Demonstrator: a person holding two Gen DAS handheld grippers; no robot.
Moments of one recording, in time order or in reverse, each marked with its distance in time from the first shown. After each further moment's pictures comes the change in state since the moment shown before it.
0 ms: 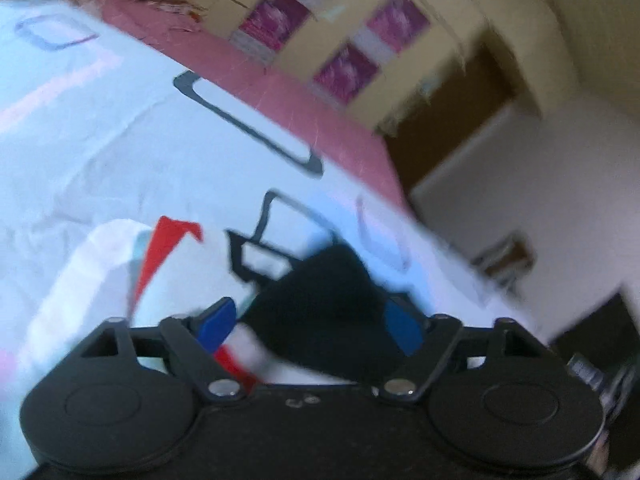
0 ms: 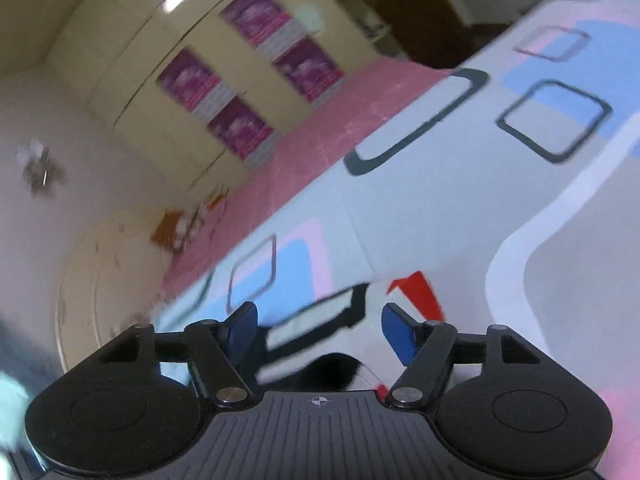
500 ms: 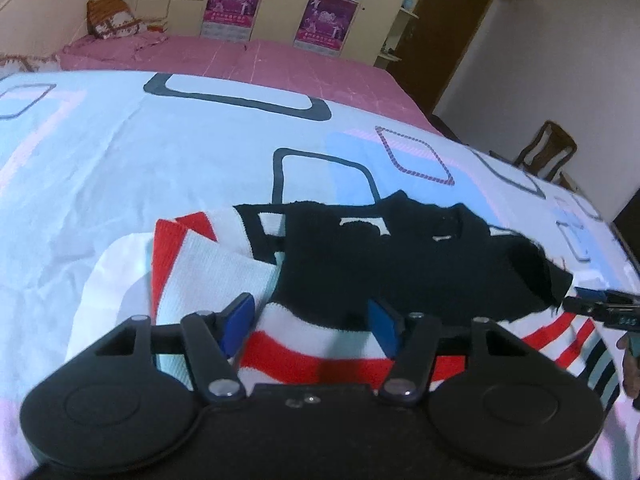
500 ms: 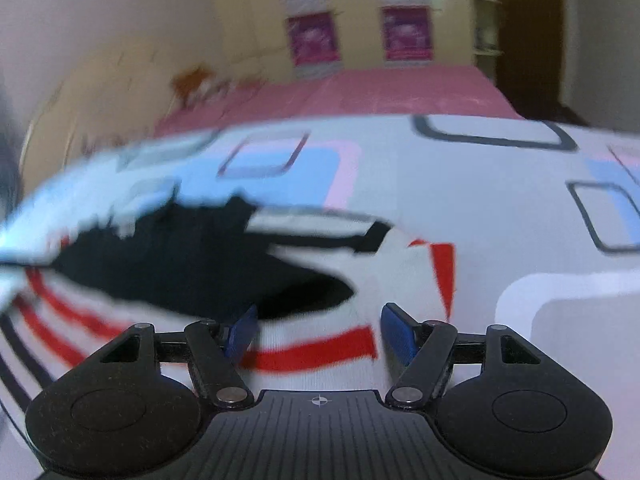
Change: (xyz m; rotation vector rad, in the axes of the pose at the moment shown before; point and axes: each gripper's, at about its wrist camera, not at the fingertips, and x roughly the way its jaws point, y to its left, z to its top) left arm 0.024 -0.019 -0.011 0.296 0.110 0.151; right arm 0.045 0.040 -0.061 -0.614 0.202 -0.131
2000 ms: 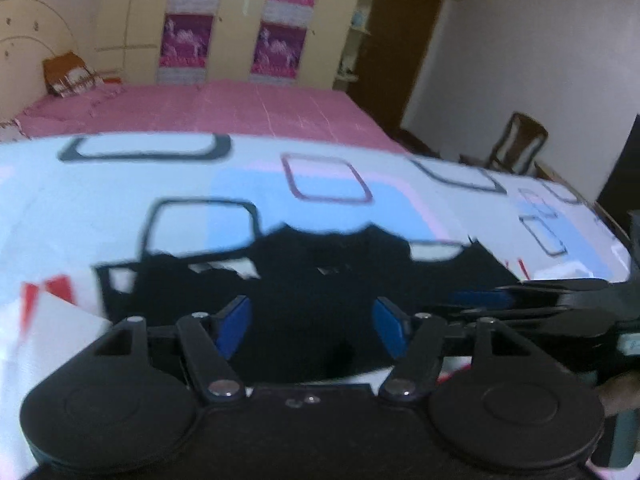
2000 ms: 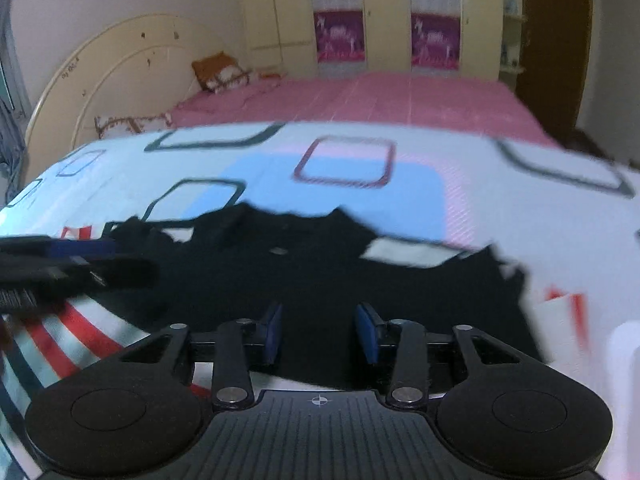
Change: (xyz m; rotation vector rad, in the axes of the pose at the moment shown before) left arm 0.023 -0.106 0.006 0.130 -0.082 -0.032; right arm 0.043 0.095 0.022 -0.020 0.013 0.031
